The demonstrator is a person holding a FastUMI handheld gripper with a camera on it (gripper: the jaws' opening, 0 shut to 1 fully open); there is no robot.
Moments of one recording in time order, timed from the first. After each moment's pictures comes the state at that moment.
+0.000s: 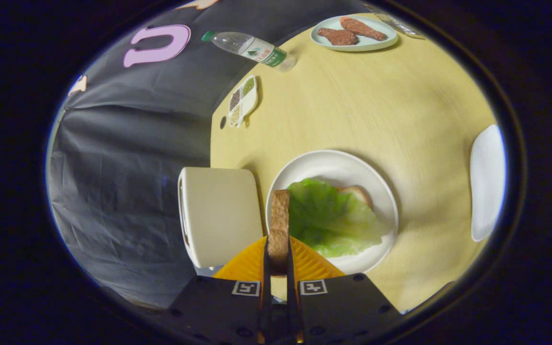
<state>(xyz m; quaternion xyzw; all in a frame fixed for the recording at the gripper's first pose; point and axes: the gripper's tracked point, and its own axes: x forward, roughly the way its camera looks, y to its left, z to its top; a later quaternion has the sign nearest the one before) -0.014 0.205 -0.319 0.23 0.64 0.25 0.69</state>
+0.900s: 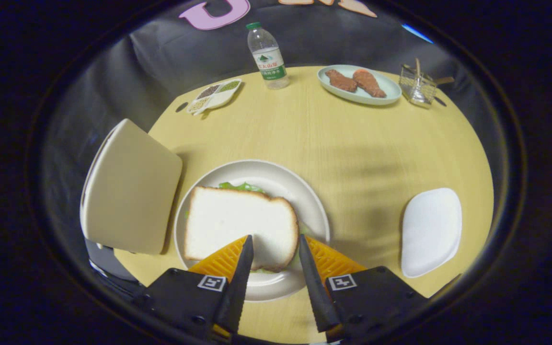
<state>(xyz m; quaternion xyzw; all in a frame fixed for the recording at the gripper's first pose) 0.010 0.148 -0.363 -0.06 0.50 0.17 0.85</state>
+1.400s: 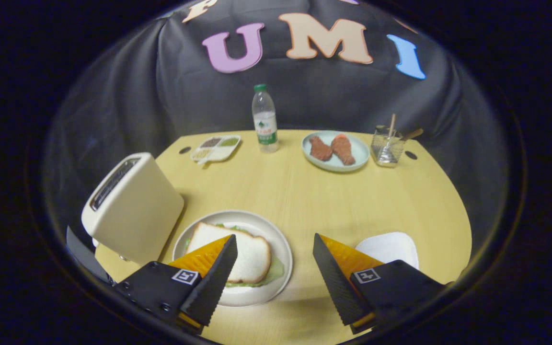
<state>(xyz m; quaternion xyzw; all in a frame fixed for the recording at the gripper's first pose) 0.040 0.119 -0.258 -0.04 0.31 0.15 0.94</state>
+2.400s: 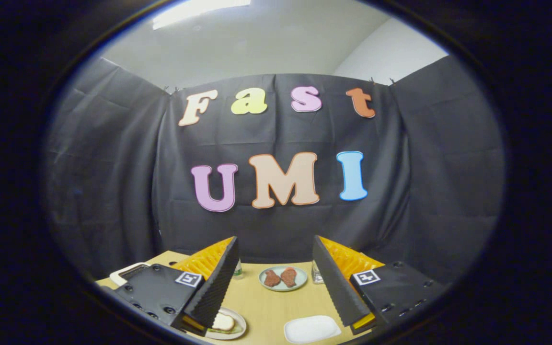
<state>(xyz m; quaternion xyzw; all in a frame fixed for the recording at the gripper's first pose) -0.003 0.024 0.015 0.00 -0.06 0.09 0.99</state>
